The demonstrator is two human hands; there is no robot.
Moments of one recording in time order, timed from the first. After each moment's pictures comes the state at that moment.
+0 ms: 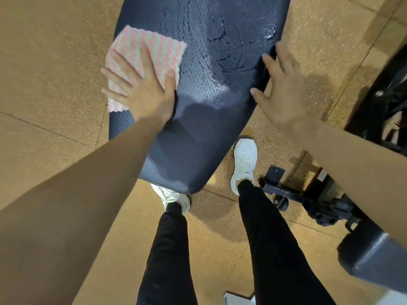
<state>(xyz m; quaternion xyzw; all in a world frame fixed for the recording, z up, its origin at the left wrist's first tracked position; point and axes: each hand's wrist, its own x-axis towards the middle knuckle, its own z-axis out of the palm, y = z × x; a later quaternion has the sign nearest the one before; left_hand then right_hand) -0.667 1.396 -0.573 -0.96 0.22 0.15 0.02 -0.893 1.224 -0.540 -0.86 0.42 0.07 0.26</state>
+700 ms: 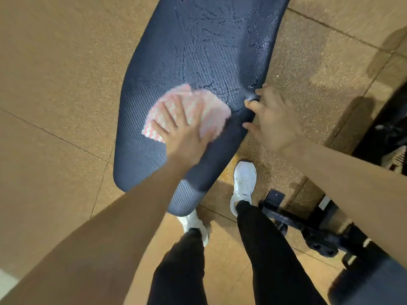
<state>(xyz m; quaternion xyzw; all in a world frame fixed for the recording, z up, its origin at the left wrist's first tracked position) -0.744 1.360 -0.563 -0.90 0.36 0.23 0.09 -0.895 1.170 -0.531 -0.93 0.27 0.09 0.21</state>
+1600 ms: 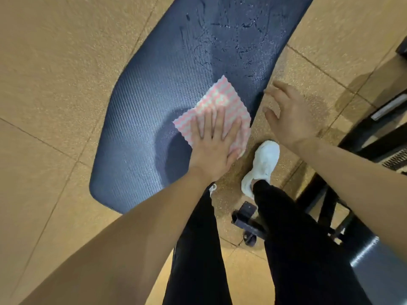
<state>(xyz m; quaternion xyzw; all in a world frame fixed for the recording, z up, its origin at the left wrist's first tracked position) -0.783 1.296 -0.564 -0.82 0.53 0.20 0.03 -0.872 1.087 -0.529 -0.91 0.33 0.02 0.26</state>
